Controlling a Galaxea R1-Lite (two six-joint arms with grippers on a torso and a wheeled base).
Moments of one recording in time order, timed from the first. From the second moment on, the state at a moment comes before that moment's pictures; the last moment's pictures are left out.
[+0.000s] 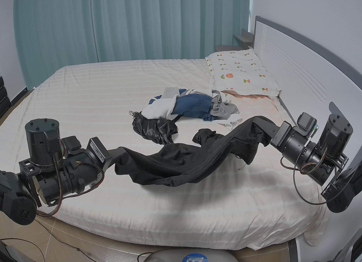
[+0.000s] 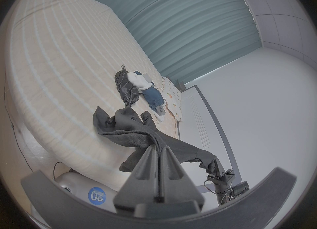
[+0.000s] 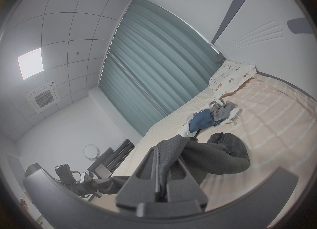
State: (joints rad) left arm -0.45 1.52 -0.50 -0.72 -0.07 -1.05; right arm 0.45 1.75 -0.46 -1.37 0.10 0.69
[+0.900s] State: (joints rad) left arm -0.39 1.47 -0.51 -0.73 -0.08 -1.11; right arm 0.47 1.74 -0.47 -1.37 0.06 0.68
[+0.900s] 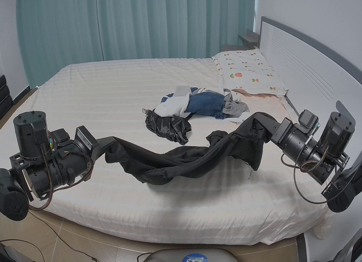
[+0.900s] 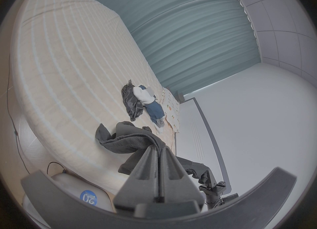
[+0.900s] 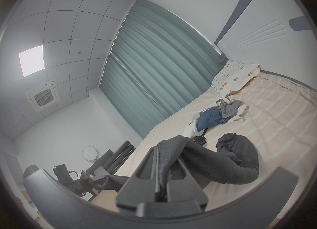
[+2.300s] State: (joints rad) left arm -0.33 1.42 -0.55 -0.73 -0.03 -1.10; right arm 0.53 1.75 -0.55 -1.37 -0.01 0.61
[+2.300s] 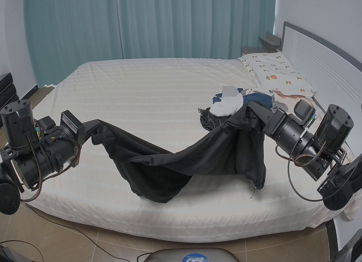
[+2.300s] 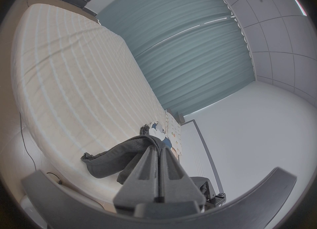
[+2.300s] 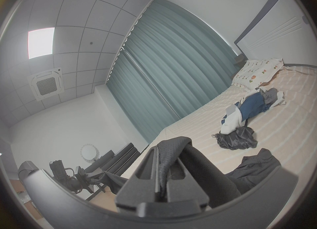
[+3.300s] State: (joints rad) left arm -0.31 1.42 -0.55 -0.73 -0.04 -1.09; right arm 0.53 1.74 -0.52 -1.41 -0.01 0.61
